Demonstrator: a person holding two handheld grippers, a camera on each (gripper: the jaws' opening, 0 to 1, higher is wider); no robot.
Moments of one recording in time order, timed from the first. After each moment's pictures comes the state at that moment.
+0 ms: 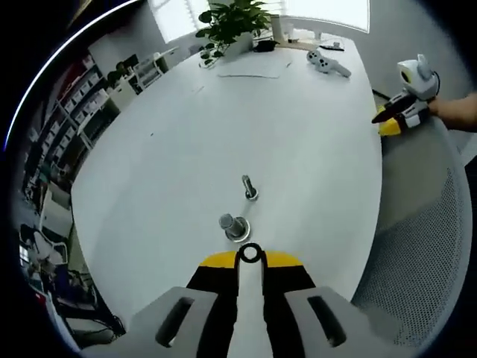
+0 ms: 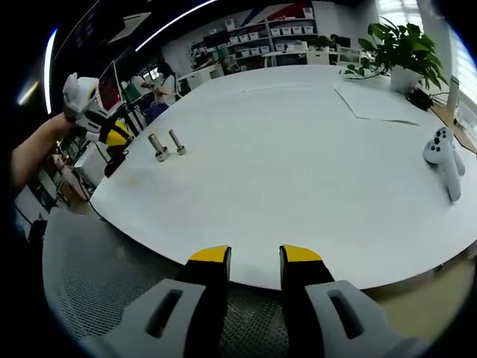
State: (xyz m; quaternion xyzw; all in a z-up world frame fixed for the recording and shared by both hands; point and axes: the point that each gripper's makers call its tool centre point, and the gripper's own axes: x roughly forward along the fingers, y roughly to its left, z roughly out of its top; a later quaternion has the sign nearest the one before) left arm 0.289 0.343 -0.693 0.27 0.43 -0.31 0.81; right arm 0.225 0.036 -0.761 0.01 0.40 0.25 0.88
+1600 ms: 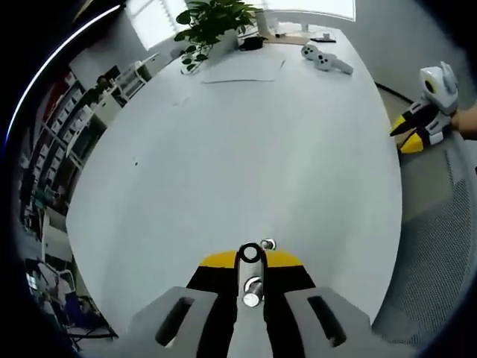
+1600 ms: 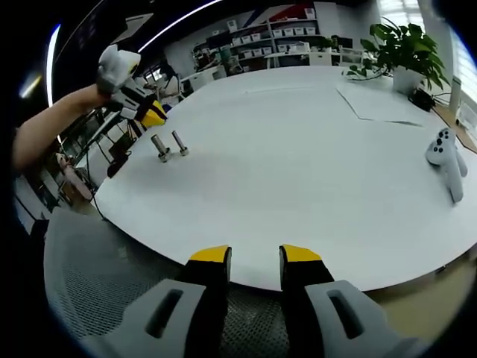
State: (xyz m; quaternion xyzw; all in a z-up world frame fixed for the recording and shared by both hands) left arm 0.357 0.298 -0.707 0.31 0.43 -0.35 0.77; right arm 0.225 0.038 -0.760 0.01 0.40 0.26 0.88
